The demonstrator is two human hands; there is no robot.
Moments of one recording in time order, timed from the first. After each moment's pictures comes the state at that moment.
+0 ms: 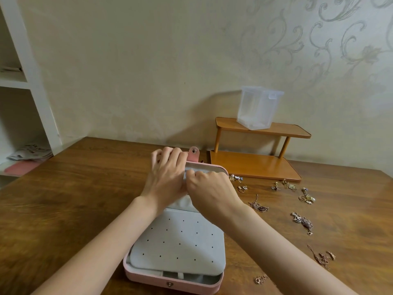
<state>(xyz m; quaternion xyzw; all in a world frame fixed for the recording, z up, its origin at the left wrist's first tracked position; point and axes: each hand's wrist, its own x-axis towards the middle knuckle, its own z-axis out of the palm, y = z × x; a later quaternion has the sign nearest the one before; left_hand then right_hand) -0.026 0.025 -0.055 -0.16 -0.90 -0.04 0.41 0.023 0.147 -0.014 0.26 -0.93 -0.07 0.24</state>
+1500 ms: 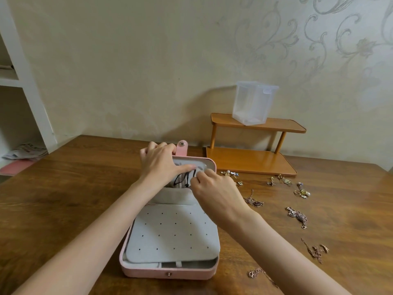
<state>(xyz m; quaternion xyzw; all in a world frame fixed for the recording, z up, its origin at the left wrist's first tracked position) -0.042 0.034 -0.032 -0.02 -0.96 -0.17 0.21 0.024 0.177 -0.035 0.30 -0.92 -0.08 0.24</state>
